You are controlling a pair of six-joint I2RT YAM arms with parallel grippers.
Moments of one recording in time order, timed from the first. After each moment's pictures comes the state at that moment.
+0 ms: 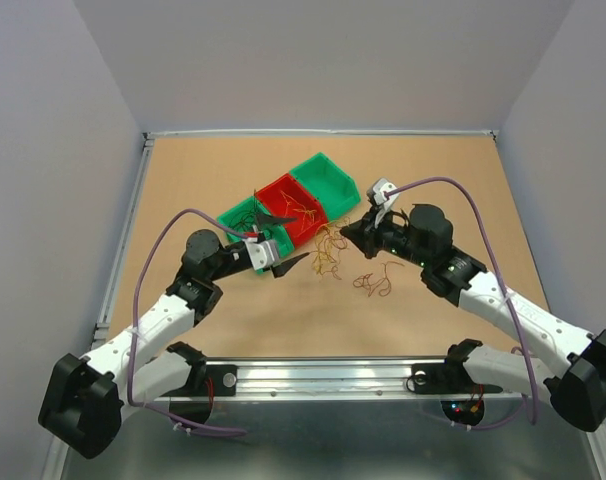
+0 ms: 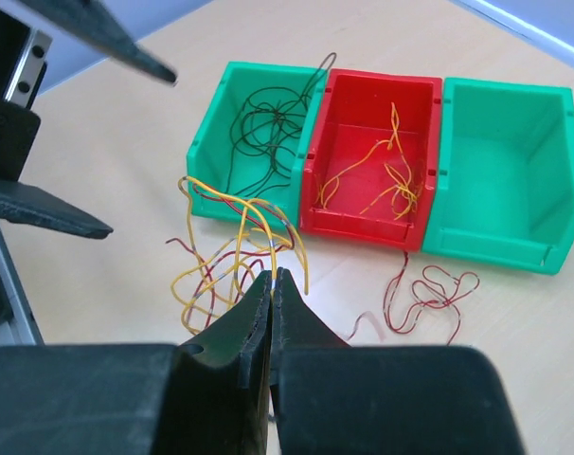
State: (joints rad) left arm -0.52 0.93 0.47 0.56 0.72 0.40; right arm 0.66 1.04 0.77 0.10 -0.30 0.05
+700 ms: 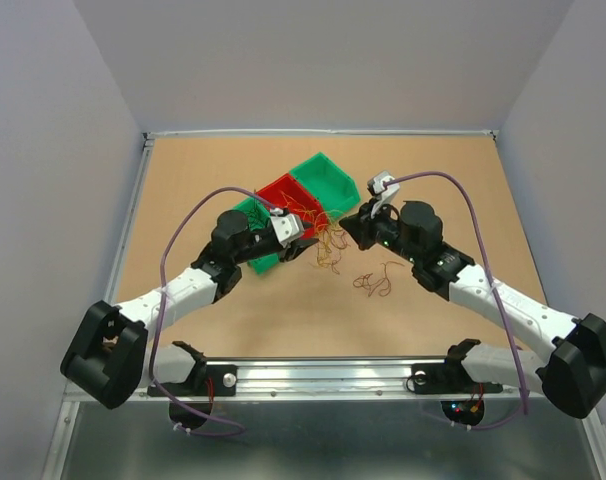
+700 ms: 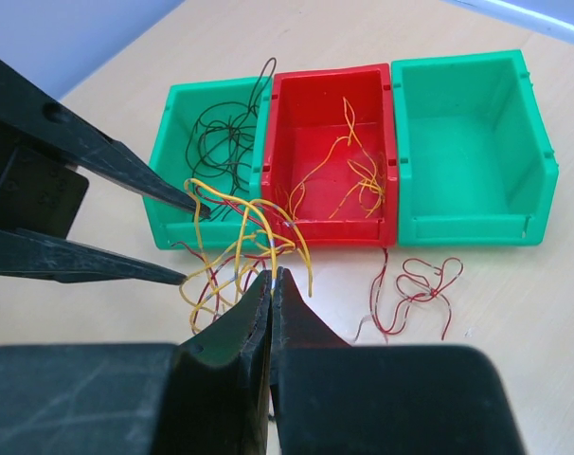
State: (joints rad) left arm -0.56 1.20 0.58 0.55 0.63 0.30; right arm 0.66 1.13 0.77 0.18 -0.15 0.16
